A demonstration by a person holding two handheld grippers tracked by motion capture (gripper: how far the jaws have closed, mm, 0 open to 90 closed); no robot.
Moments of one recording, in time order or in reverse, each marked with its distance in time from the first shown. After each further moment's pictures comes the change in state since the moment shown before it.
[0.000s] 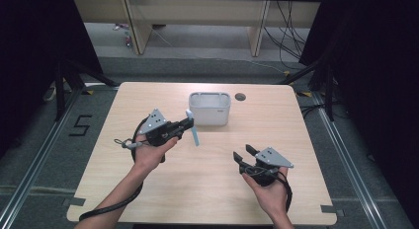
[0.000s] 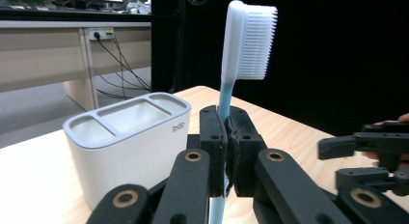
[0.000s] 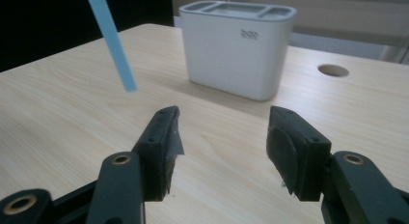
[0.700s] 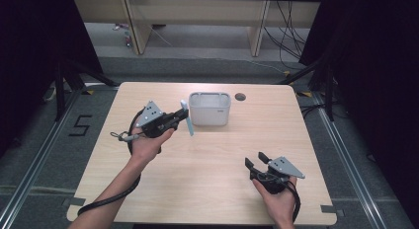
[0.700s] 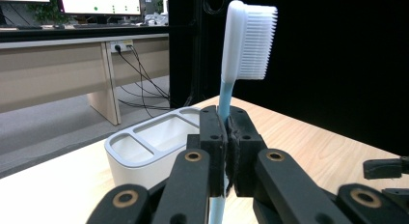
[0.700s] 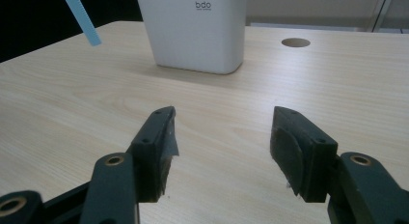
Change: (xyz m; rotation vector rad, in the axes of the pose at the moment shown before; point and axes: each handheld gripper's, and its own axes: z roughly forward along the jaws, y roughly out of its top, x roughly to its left) left arm 0.018 0.011 0.004 -0.027 0.053 0.047; right arm -0.018 -0.034 -0.014 -0.021 -0.071 0.110
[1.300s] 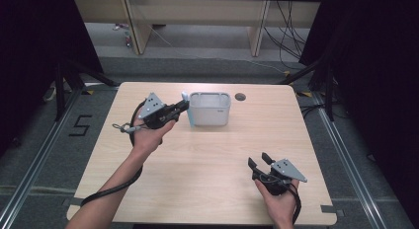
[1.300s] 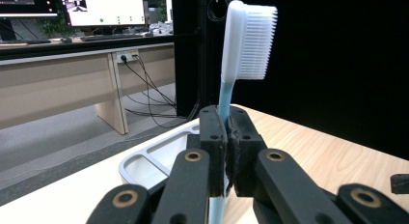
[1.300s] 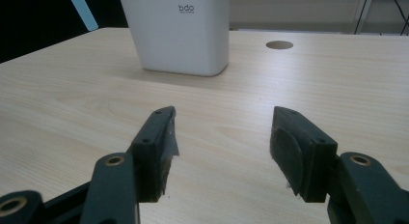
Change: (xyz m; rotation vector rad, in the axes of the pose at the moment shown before) left arm 0.013 0.014 0.014 -0.023 0.012 0.036; right arm -0.006 -0.006 -0.002 -0.028 -0.058 -0.009
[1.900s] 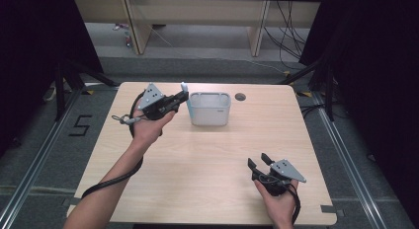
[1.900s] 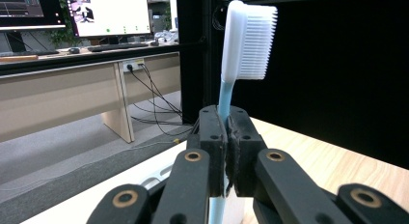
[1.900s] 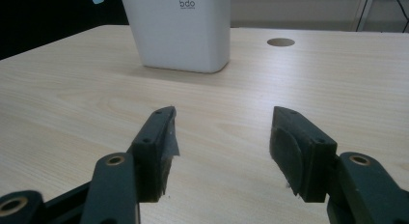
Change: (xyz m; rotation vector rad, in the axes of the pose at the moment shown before) left arm 0.010 0.017 0.009 -0.023 0.016 0.010; right arm 0.002 -0.003 0.001 0.007 0.005 0.014
